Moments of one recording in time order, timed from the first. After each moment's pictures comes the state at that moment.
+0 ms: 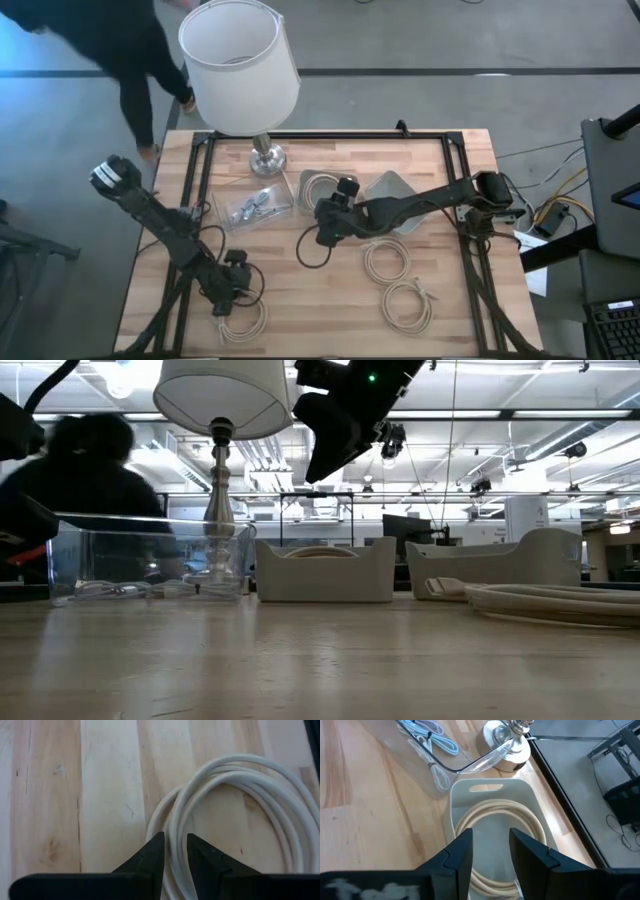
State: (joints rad) left arm -0.81 1.27 0.47 -0.14 -0.15 -0.73; right arm 0.16 1.86 1.45 -0.52 0.67 0.23
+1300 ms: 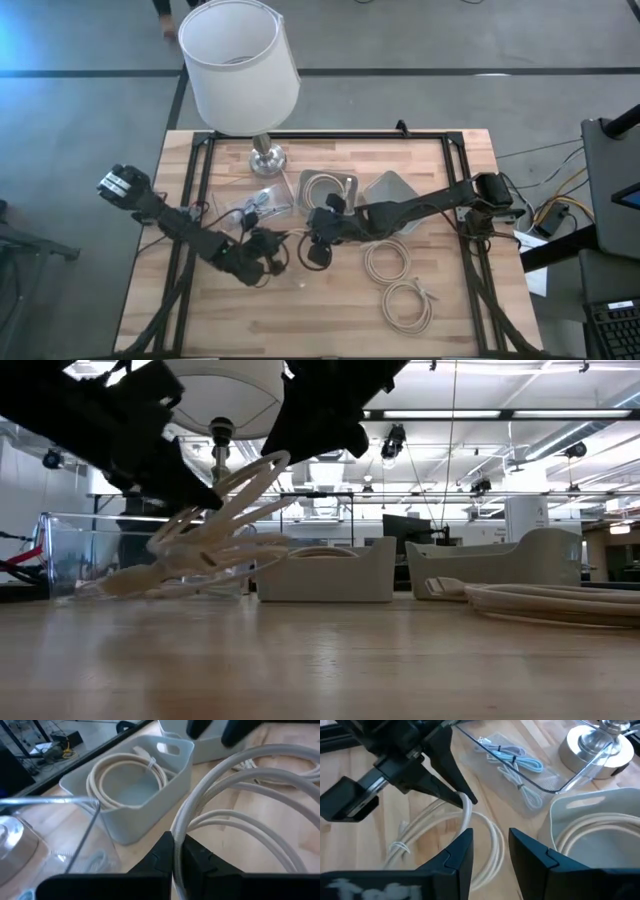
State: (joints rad) left arm -0.53 1.42 0.61 0.03 -0.97 -0.60; right arm 0.18 1.87 1.43 -0.30 0.34 0.39
